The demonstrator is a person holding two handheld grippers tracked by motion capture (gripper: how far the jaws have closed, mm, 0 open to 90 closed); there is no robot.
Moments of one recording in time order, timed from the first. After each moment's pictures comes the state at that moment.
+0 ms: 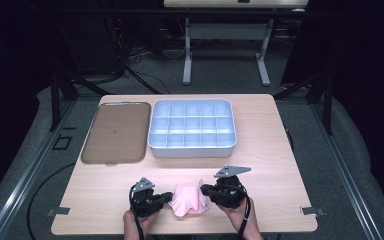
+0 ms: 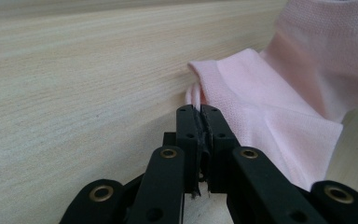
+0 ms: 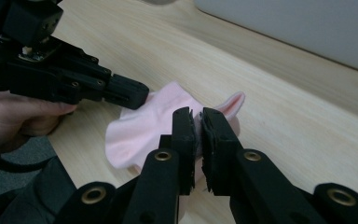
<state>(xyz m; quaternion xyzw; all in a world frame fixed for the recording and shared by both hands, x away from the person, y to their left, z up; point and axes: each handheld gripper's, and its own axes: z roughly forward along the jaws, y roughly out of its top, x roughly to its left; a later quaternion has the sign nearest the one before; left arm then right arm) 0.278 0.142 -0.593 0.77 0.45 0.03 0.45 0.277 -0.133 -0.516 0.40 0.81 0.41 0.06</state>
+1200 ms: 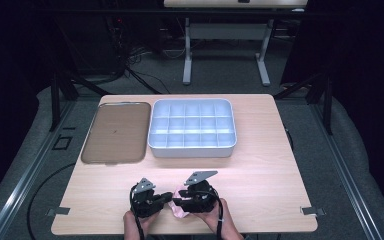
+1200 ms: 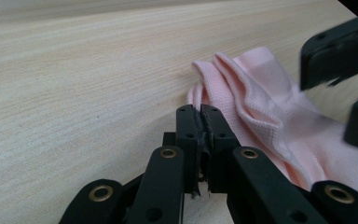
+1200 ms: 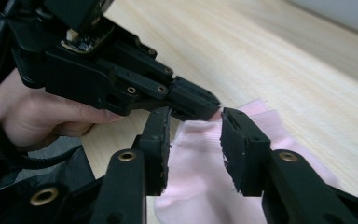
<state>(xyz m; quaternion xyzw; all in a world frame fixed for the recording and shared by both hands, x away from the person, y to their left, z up) 0.276 0.141 -0.594 0.77 0.45 0.04 0.45 0.278 -0.073 -0.537 0.33 0.85 0.41 0.02</state>
